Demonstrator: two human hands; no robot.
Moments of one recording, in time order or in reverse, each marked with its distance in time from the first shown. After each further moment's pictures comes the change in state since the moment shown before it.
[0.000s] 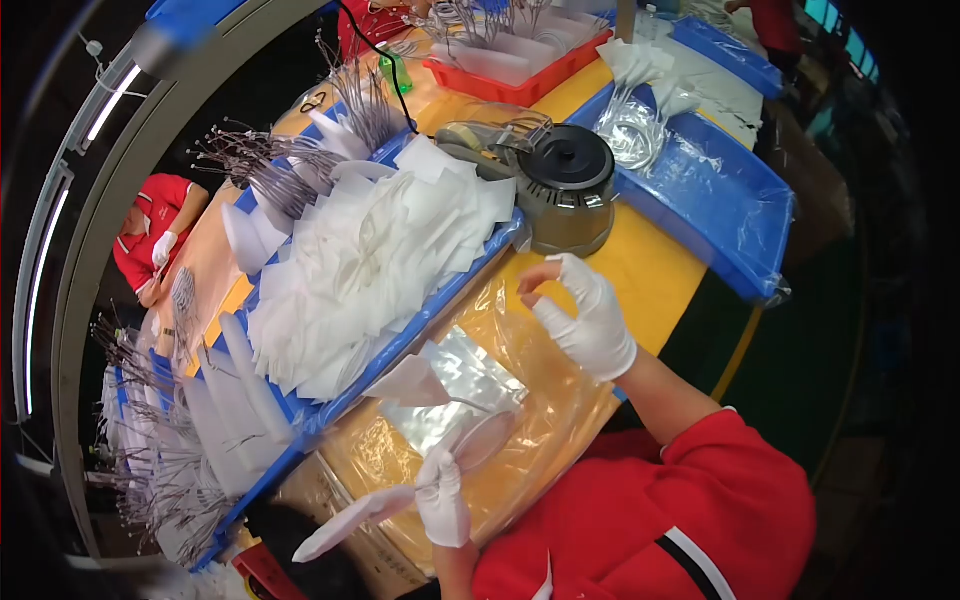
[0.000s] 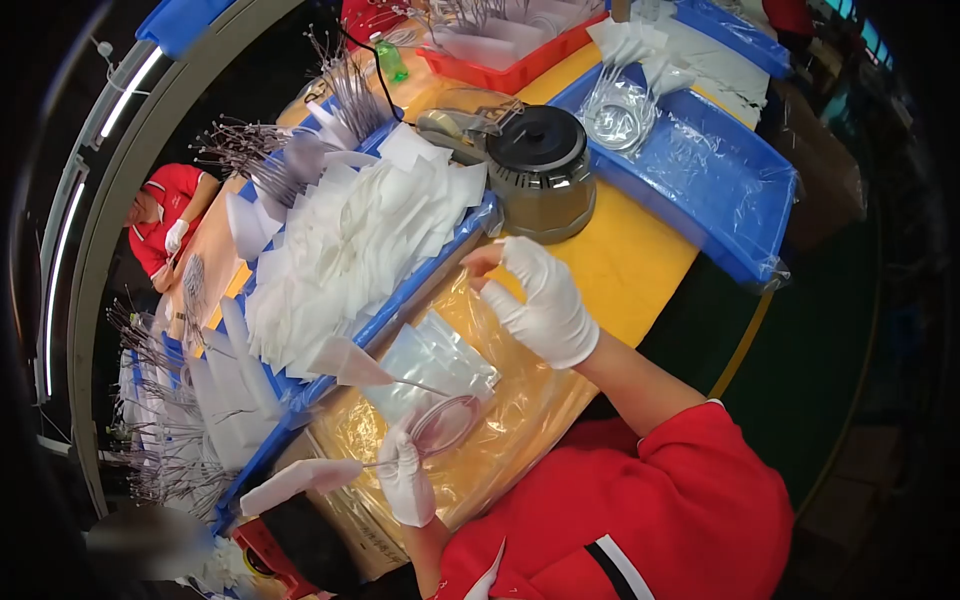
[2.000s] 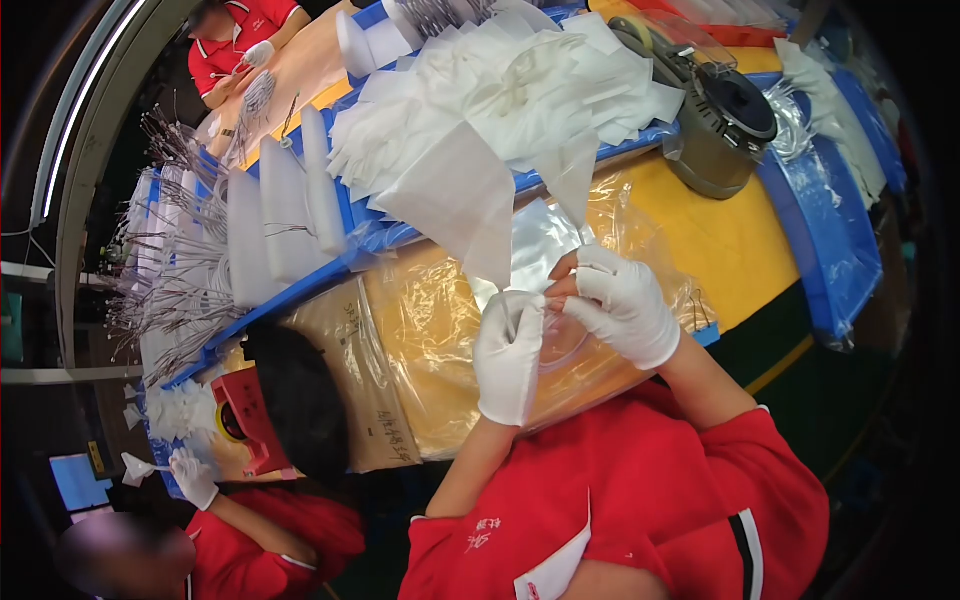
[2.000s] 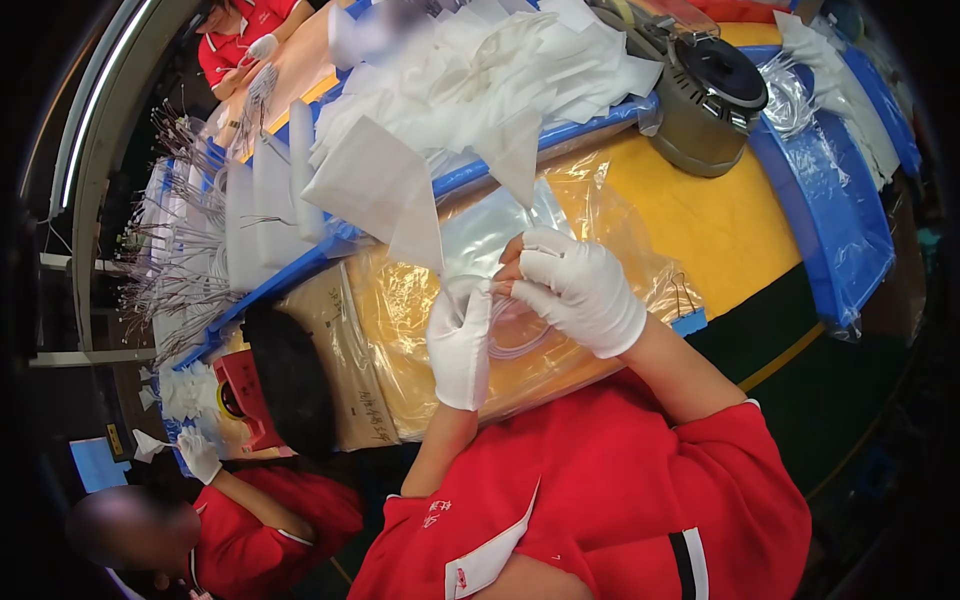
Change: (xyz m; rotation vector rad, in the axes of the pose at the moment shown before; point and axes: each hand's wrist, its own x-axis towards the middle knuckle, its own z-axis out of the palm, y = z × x) left_hand 0.008 -0.011 0.009 -0.064 0.247 -0.015; right_hand -0.046 -0.023 0.073 0.003 -0.530 -0.219
